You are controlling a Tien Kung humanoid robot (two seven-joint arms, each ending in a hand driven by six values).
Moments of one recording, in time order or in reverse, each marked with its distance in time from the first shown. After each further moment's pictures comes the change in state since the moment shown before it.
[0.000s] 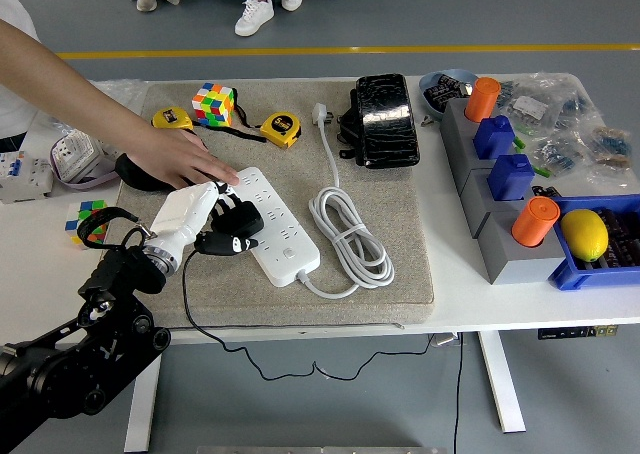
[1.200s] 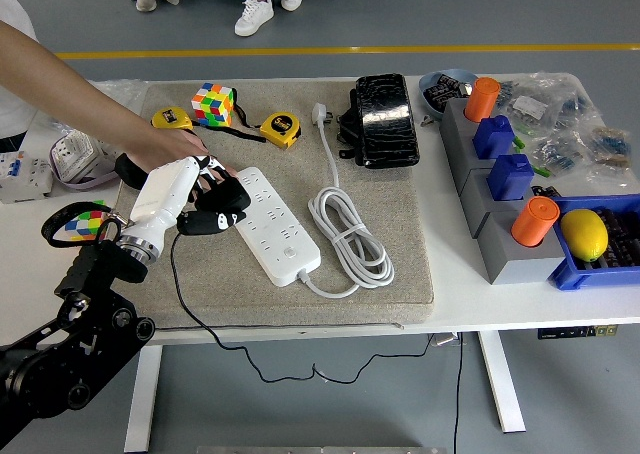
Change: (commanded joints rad) left arm 0.048 0.037 -0.101 -0.036 -0.015 0.084 -0.104; right arm 0.002 0.005 0.008 0.000 -0.002 0.000 0.001
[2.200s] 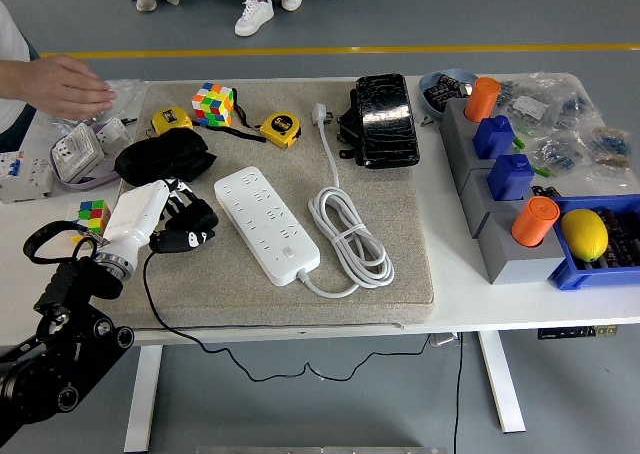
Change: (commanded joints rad) left arm 0.018 -0.002 -0.030 0.137 -0.010 0.005 -0.054; right arm -0.001 -0.003 -0.003 0.001 0.001 0.000 0.000
